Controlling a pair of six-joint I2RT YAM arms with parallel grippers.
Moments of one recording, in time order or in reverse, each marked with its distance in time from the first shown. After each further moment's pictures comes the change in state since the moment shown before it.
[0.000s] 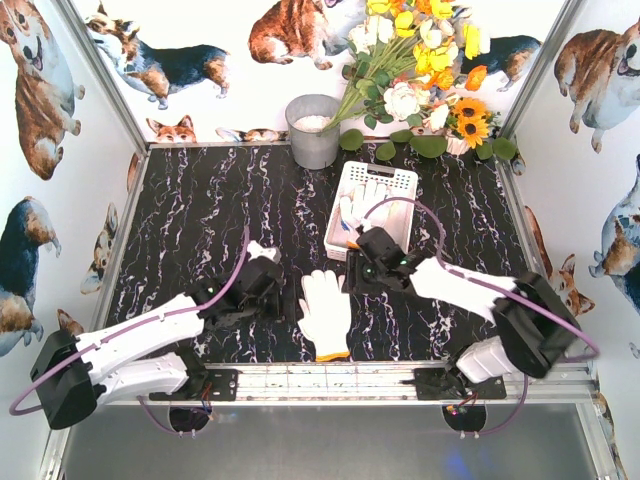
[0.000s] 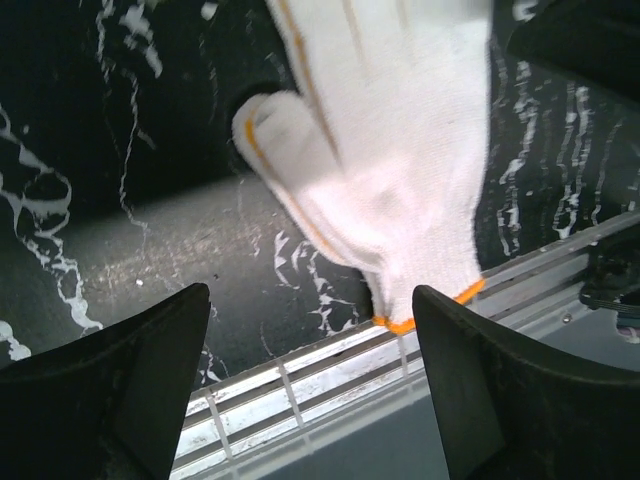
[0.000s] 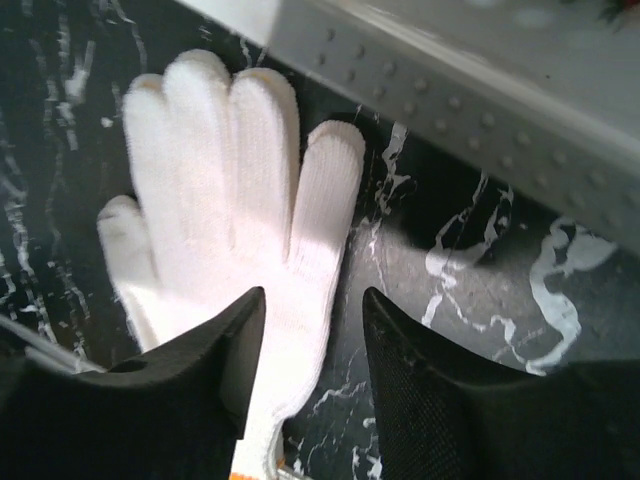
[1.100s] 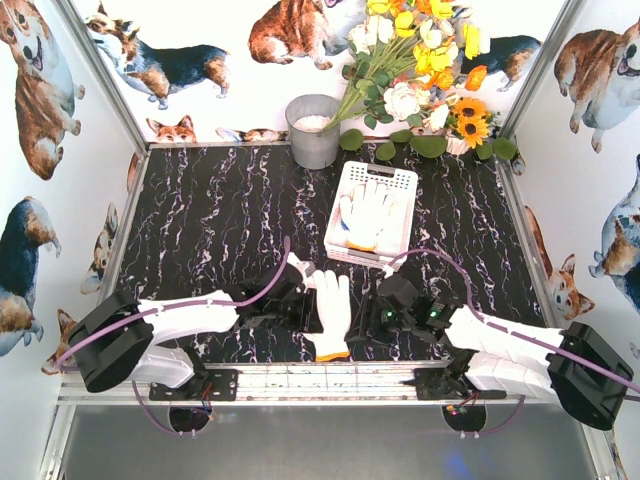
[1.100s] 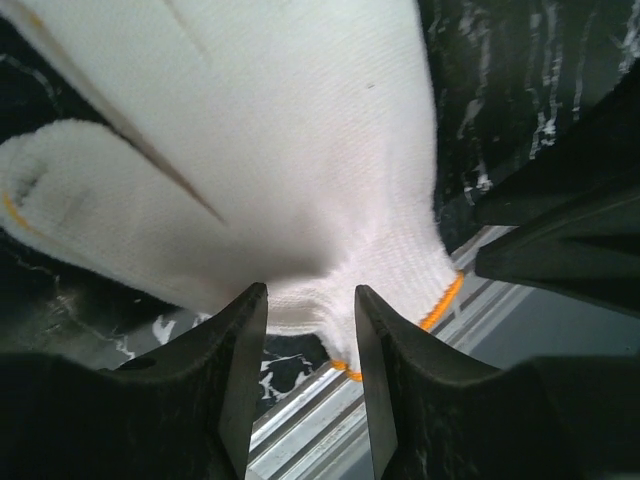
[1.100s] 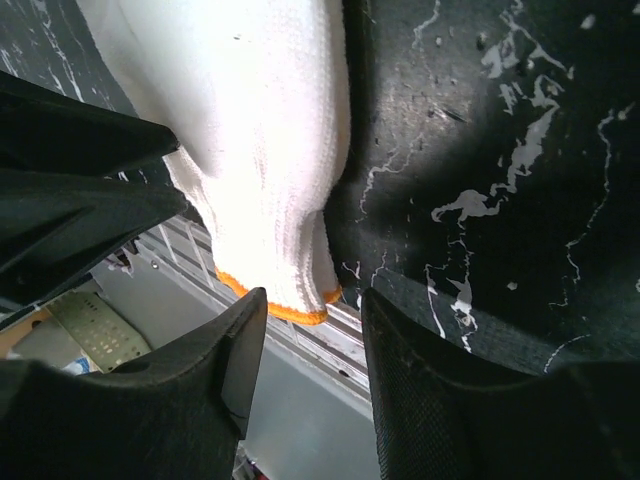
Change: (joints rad) left arm -0.033 0.303 -0.071 0.465 0.267 0.097; right arm 0.164 -0.419 -0.386 0.037 -0.189 0.464
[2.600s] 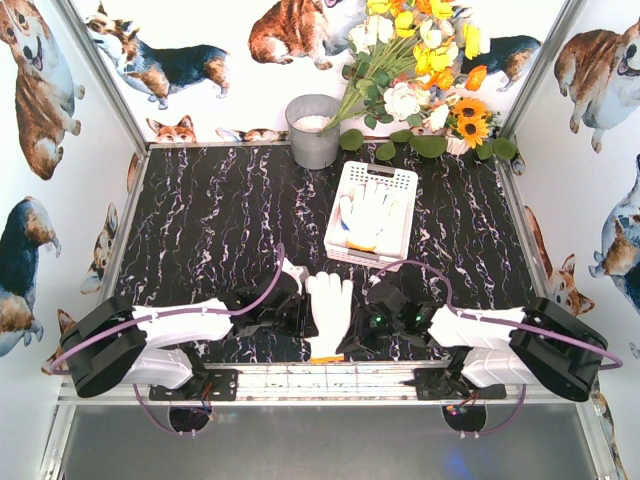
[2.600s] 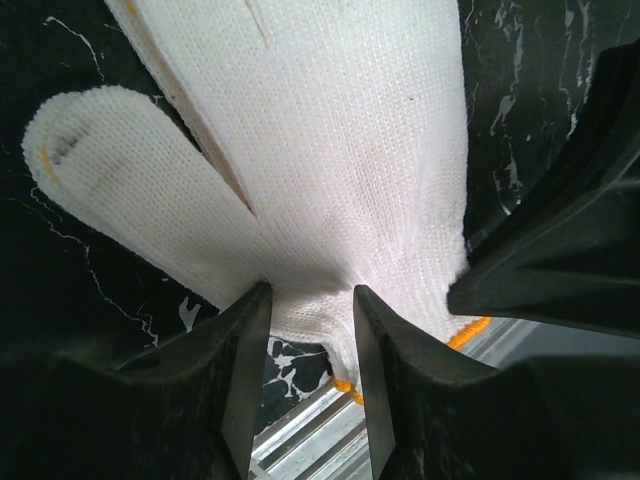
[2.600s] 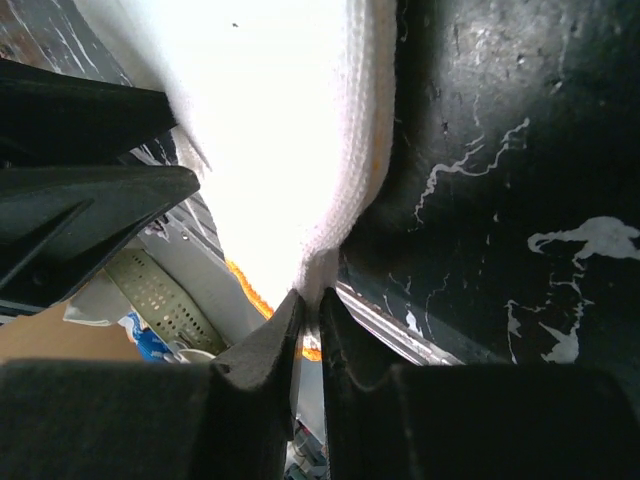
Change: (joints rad) left arm -0.029 -0.047 -0.089 0.042 -0.082 -0.032; right arm 0.058 0.208 -0.058 0.293 -0.128 0.155
